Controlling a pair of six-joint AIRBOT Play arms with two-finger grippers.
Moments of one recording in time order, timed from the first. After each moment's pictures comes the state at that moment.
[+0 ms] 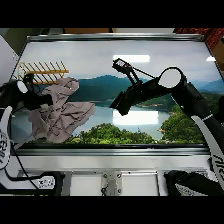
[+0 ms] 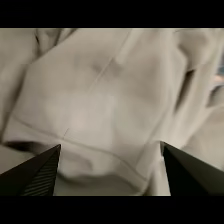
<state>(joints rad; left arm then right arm) 0.20 -1.52 1.22 1.55 -1.07 -1.60 0.44 -1.31 1.40 -0.80 1.25 0.90</state>
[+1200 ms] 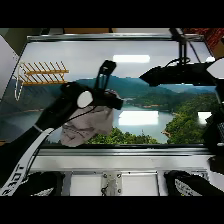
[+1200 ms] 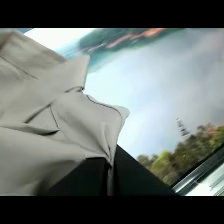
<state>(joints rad) -0.72 -1.36 1.41 1.42 -0.94 -1.70 0.07 -1.16 1.41 -0.81 1.13 1.11</state>
